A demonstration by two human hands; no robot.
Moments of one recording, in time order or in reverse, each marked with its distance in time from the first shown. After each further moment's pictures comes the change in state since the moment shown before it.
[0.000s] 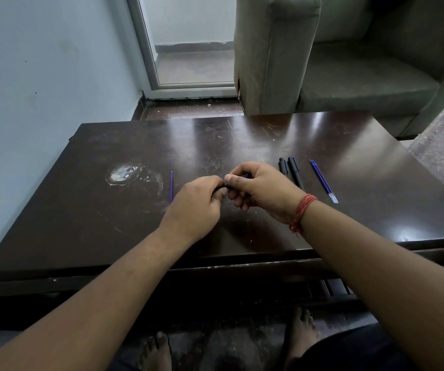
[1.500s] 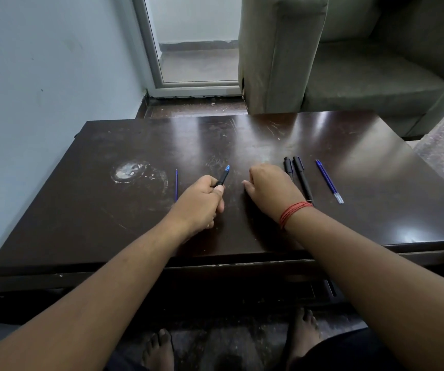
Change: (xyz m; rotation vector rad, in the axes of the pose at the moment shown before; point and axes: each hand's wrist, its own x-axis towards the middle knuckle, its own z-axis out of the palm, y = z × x) left_hand 0.003 0.000 -0.002 -0.556 -0.211 -0.532; right_hand 0.028 0.028 -0.004 -1.194 0.325 -0.174
